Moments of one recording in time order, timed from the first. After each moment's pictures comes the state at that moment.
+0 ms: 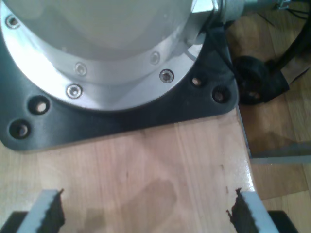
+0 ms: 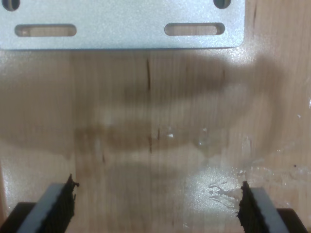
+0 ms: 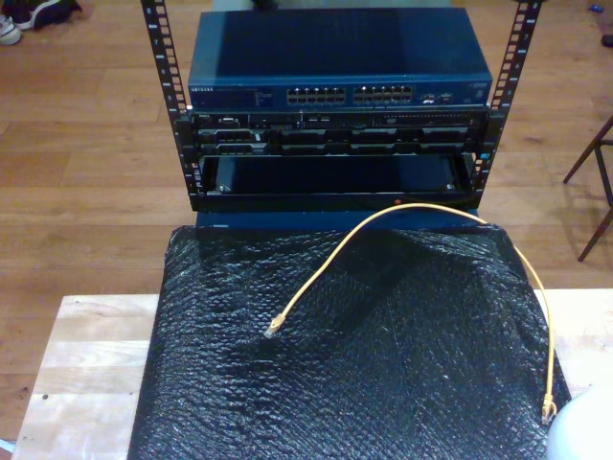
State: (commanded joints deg) left arm 79.3 -28.6 -6.8 5.7 63.2 -184.3; right arm -88.2 -42.0 1.6 1.7 49.7 -177.8
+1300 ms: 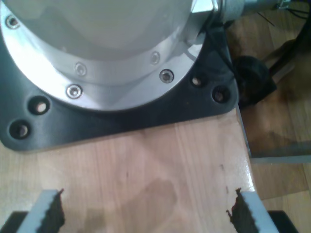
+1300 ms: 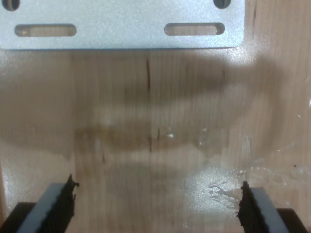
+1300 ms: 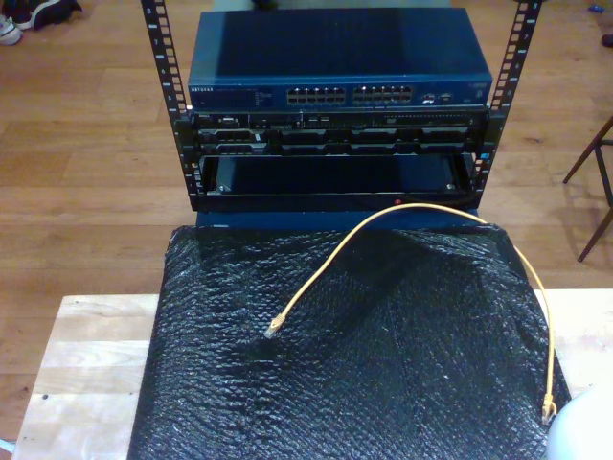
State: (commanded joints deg) left arm 79.3 -28.7 -6.8 5.7 63.2 -184.3; right arm -88.2 -42.0 1.6 1.6 49.7 -177.8
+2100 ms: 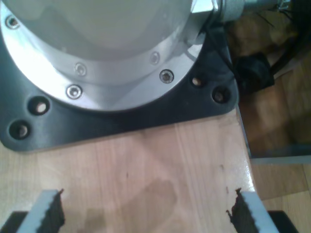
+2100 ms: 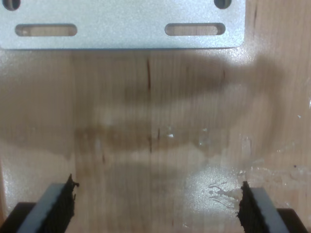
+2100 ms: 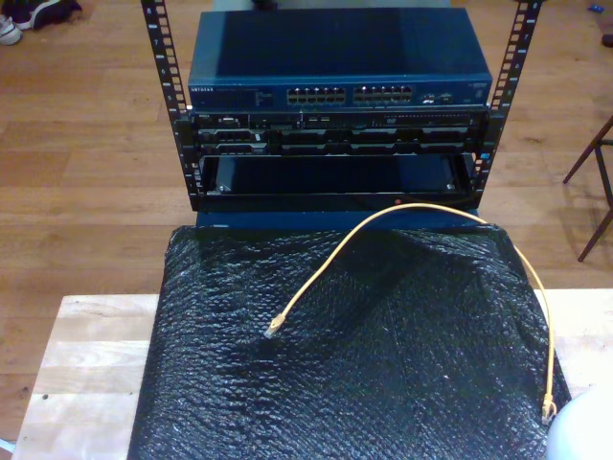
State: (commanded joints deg) left arm 79.3 -28.6 -6.8 5.7 63.2 -184.3; right arm -88.2 -42.0 1.6 1.6 49.7 -178.0
